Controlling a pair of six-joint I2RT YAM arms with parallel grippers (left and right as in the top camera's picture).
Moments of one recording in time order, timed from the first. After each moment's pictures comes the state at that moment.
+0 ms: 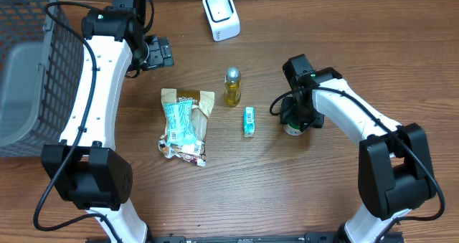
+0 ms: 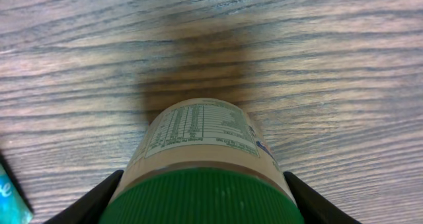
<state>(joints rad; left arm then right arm) -0.08 1.92 1.92 -1.26 -0.11 -0.34 0.32 1.86 1.25 -0.92 0.07 0.46</state>
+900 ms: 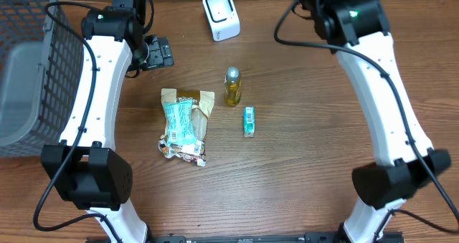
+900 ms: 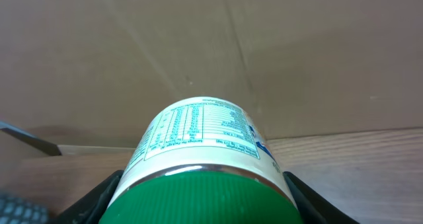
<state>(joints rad) -0.08 1.92 1.92 -1.26 -0.11 -0.34 0.32 1.94 2.19 -0.68 0.06 0.41</state>
